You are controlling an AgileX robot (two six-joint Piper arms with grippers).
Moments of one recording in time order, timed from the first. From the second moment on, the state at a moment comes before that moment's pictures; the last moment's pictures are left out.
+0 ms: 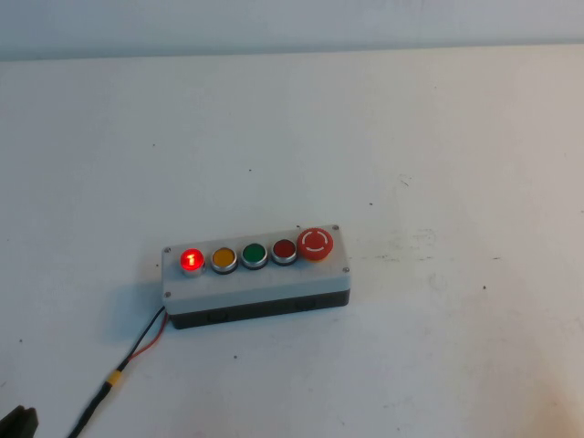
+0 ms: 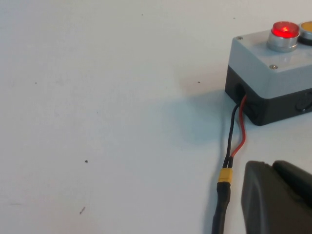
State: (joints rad) right arm -0.01 -0.01 0.03 0.25 0.34 -0.21; left arm -0.20 -0.01 0.03 -0.03 0.39 0.13
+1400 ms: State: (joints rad) right arm -0.01 -0.01 0.03 0.25 0.34 -0.21; left arm -0.20 0.97 -0.77 -0.27 0.94 0.17
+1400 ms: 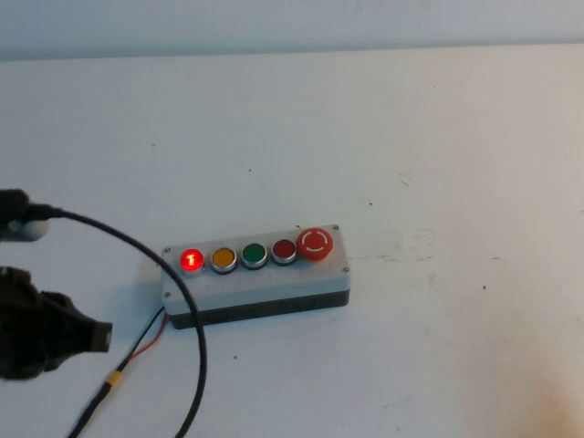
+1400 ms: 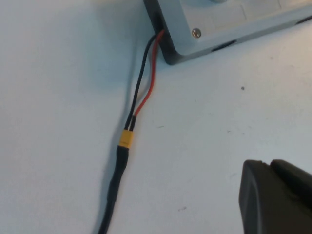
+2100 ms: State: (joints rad) right arm -0.01 -0.01 0.03 0.25 0.34 -0.21; left arm -0.27 1.64 -1.45 -0.14 1.09 0.22
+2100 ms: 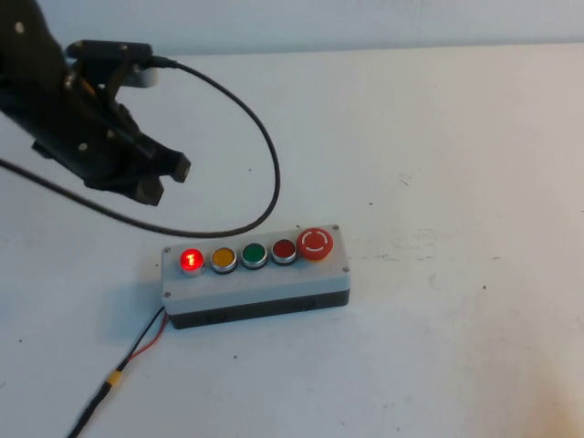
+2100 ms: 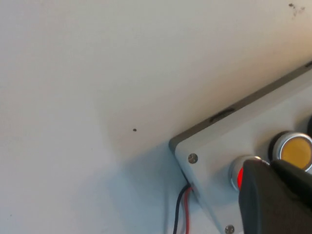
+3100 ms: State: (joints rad) right arm -0.01 -0.01 0.03 0.25 0.34 -0.21; left arm -0.41 1.79 -1.49 -0.07 1.22 0.22
